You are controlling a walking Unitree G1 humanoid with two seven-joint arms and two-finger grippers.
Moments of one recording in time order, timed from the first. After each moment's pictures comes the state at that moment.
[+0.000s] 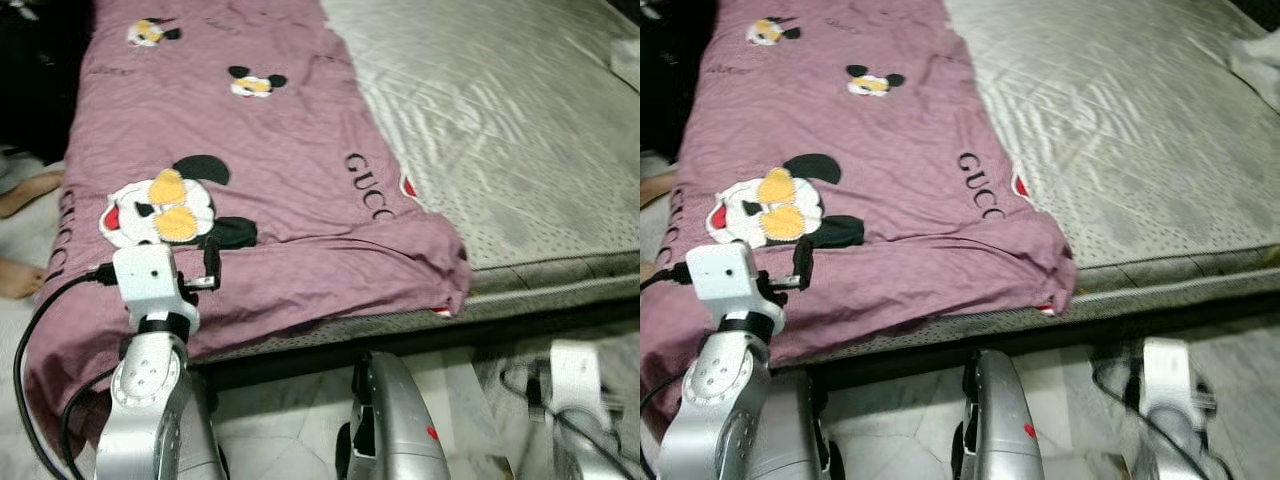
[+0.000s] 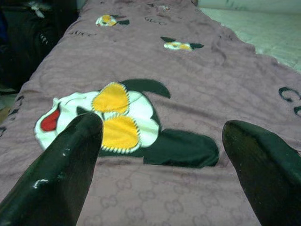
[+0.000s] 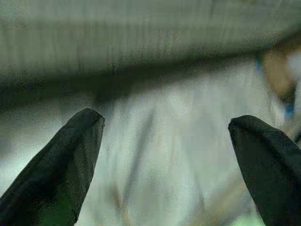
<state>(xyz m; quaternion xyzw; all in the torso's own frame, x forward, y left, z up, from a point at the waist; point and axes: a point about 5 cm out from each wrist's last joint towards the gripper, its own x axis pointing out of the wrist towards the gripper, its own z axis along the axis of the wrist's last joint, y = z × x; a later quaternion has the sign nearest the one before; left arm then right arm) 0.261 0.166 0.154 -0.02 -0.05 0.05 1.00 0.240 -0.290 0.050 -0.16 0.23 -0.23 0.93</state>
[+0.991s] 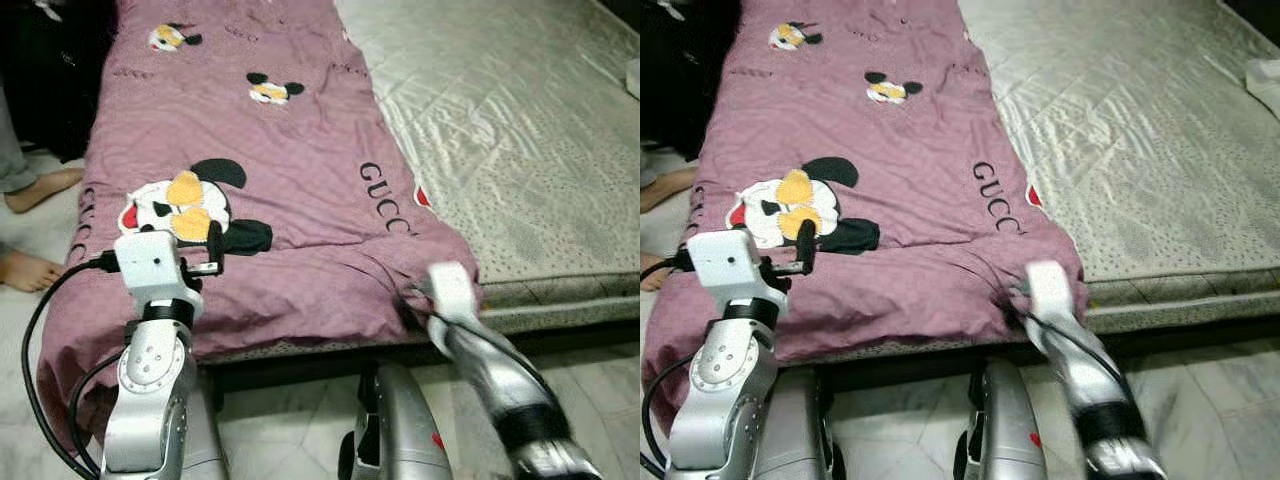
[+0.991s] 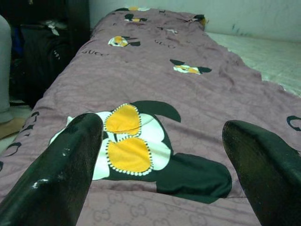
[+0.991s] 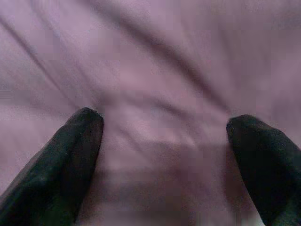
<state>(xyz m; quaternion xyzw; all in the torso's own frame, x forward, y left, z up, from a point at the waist) 0.269 0.164 0.159 -0.03 -0.07 0.05 1.00 0.311 -0.191 0.045 -0.04 0.30 0.04 0.95</state>
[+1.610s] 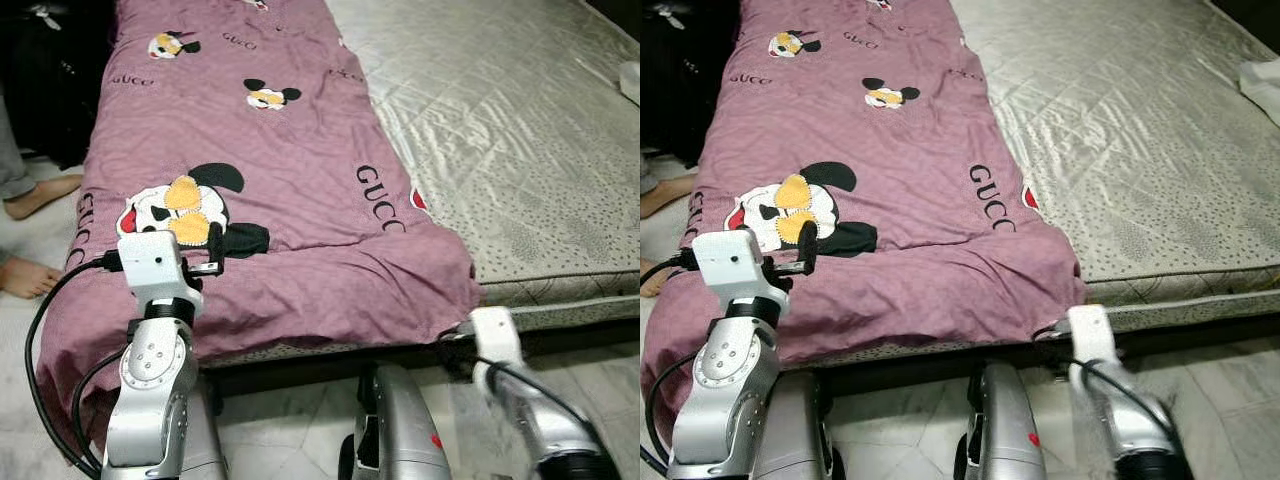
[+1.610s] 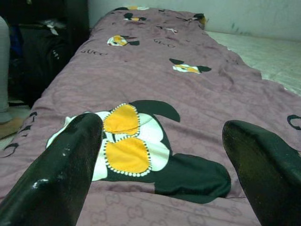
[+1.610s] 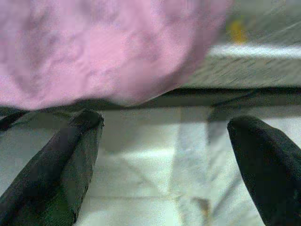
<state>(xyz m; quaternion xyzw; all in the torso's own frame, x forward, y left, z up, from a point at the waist) 0.273 0.166 0.155 -0.03 -0.07 0.05 1.00 0.274 -0.234 0.038 -0.08 0.33 0.00 0.94</state>
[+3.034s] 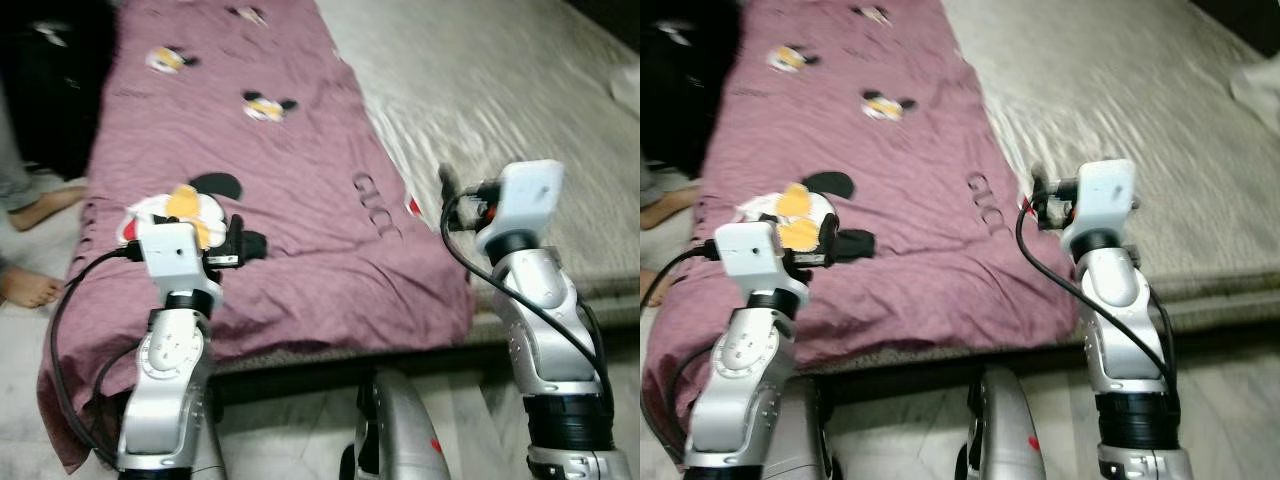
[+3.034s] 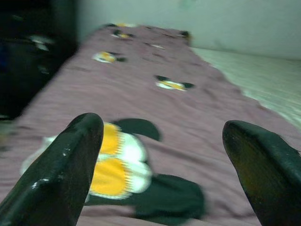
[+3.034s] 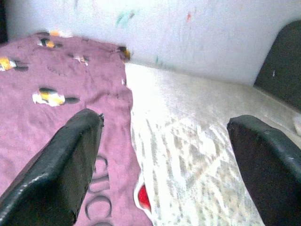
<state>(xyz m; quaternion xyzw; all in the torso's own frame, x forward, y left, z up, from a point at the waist) 0.282 0.156 0.161 -0.03 -0.08 0.04 1.00 0.325 -0.181 0.200 -0.07 -0.11 0.00 0.99</state>
